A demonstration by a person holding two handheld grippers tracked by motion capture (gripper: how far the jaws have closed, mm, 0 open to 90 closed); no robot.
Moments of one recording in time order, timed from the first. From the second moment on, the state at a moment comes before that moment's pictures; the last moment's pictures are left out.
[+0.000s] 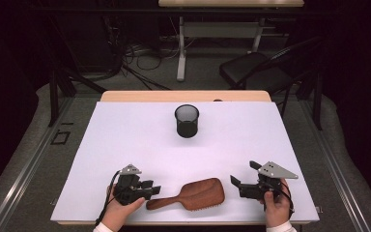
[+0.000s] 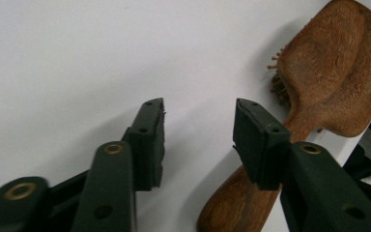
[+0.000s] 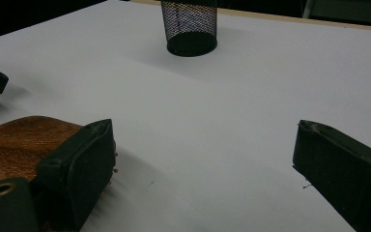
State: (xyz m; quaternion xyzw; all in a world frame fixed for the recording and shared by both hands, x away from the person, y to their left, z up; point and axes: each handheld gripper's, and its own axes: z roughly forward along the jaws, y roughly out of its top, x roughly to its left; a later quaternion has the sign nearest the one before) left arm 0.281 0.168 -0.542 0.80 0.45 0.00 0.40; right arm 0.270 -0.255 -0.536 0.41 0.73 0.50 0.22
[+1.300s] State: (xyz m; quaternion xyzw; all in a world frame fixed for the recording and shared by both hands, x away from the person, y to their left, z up) left arm 0.291 0.172 -0.545 0.79 0.46 0.01 0.41; right arm 0.271 -0.255 -0.536 0.41 0.73 0.50 0.22
